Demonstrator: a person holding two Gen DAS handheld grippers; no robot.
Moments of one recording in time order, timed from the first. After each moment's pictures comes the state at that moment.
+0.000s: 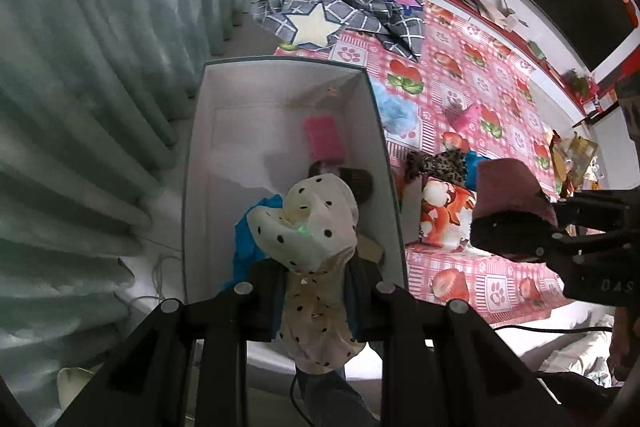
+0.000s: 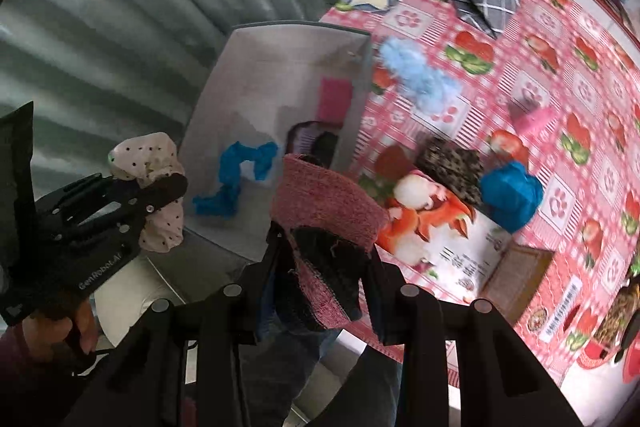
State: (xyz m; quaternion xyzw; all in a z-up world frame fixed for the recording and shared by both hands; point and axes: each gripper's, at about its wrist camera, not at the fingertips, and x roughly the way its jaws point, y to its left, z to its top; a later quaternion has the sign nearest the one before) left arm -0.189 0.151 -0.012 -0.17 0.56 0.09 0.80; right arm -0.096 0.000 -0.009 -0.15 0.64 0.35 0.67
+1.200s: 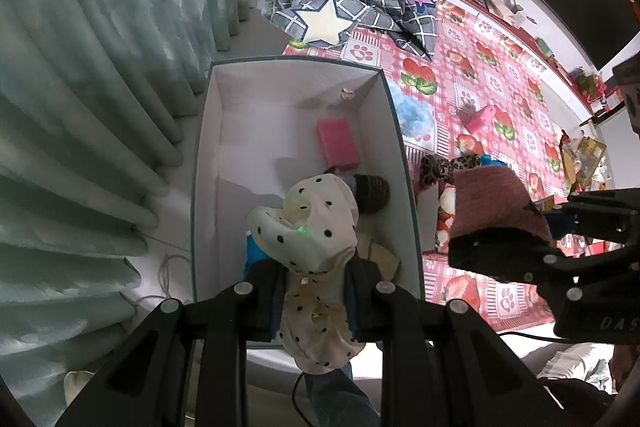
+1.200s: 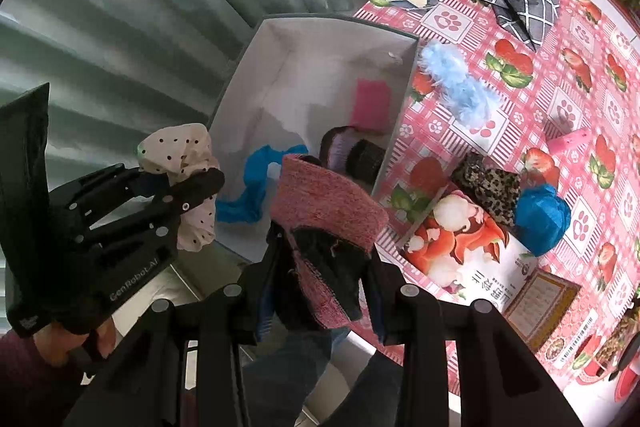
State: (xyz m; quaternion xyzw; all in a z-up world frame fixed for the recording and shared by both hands) left arm -0.176 0.164 -0.020 -0.16 0.57 0.09 0.80; right arm -0.093 0.034 -0.018 -0.16 0.65 0.38 0.64
